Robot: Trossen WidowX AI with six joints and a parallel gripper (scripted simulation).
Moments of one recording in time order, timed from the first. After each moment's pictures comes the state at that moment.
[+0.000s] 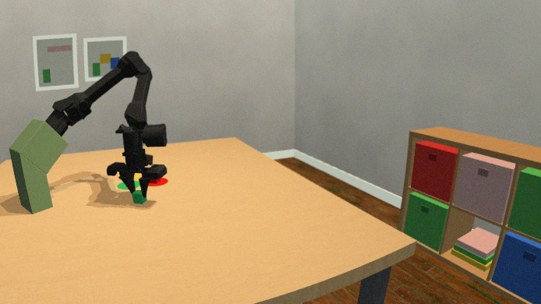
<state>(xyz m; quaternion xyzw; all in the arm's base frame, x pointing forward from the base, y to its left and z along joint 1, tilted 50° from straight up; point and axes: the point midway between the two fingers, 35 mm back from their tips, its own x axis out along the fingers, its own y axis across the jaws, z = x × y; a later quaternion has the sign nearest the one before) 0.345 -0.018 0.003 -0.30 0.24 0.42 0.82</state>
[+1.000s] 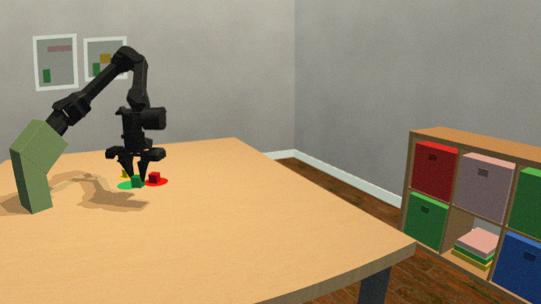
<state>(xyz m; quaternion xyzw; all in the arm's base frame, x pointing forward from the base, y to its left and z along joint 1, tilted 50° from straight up) 0.320 -0.050 0.037 -0.30 0.24 0.41 0.83</state>
